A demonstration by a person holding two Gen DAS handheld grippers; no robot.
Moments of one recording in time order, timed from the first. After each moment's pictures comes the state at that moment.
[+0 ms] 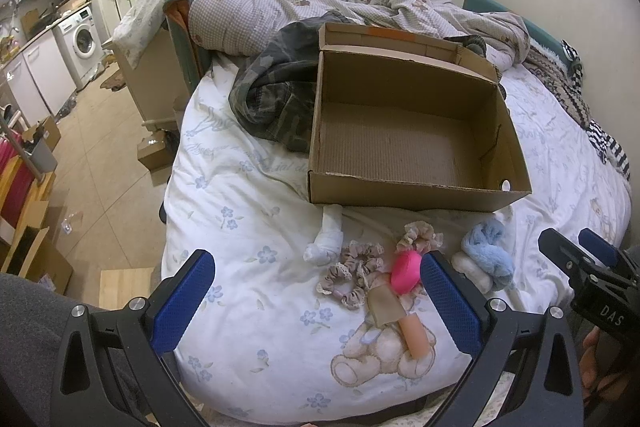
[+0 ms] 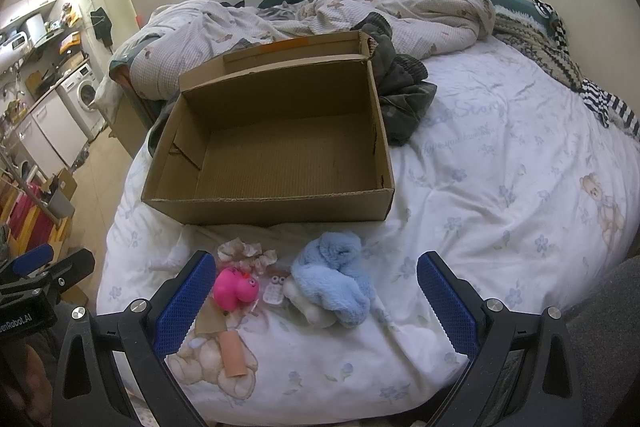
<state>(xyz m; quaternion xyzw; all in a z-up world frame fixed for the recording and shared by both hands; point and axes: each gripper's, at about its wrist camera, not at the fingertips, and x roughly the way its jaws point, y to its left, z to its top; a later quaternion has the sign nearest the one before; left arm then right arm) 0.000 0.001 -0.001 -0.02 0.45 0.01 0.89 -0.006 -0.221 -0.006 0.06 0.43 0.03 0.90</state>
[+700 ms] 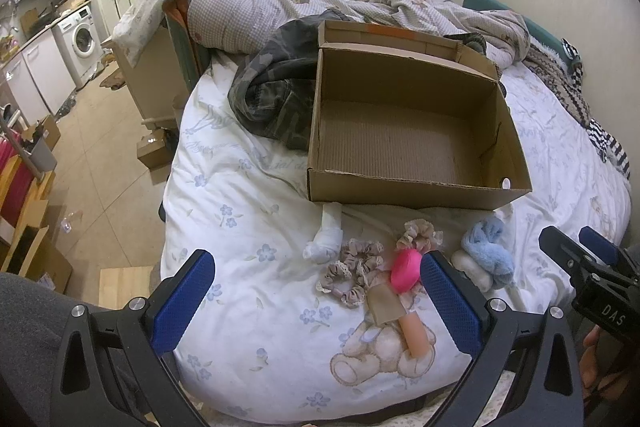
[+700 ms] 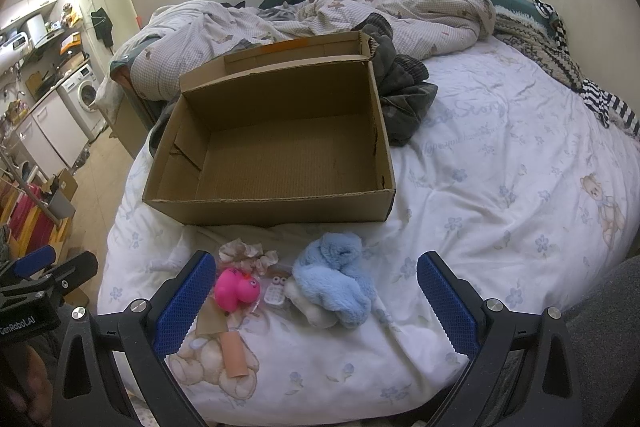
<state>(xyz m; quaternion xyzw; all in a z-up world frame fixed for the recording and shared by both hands) 0.000 0.002 -0.003 -0.02 0.45 0.01 0.89 -0.006 -0.221 -0.005 0.06 0.43 0.03 0.90</state>
